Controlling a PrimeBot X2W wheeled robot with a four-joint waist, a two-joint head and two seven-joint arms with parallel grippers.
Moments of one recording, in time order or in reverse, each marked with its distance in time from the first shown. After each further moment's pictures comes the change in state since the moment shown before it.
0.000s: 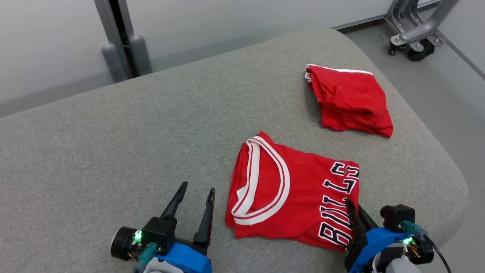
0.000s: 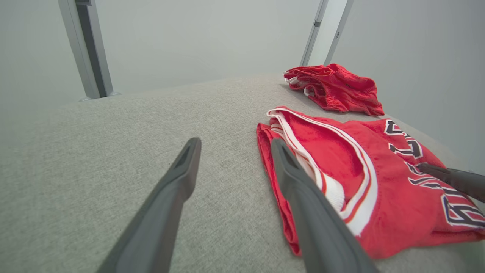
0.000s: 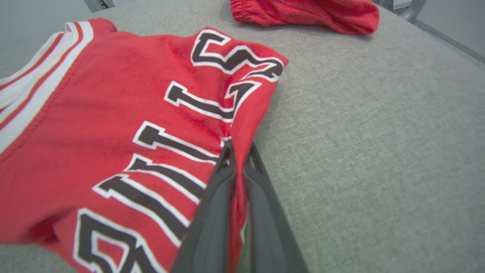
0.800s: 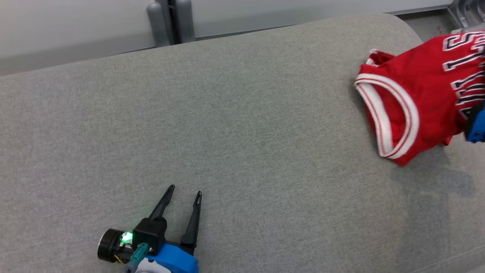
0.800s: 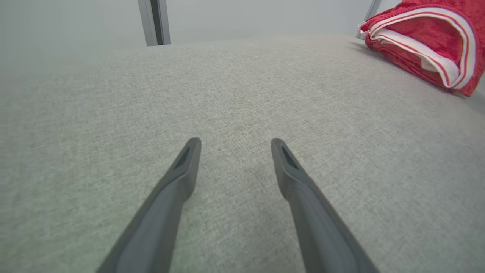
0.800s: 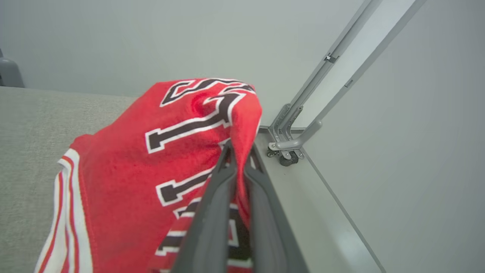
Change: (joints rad) left arm 0.001 0.014 0.058 0.042 0.074 -0.022 0.000; right arm -0.480 -0.298 -0.277 0.022 -0.346 -0.001 0.184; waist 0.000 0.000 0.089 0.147
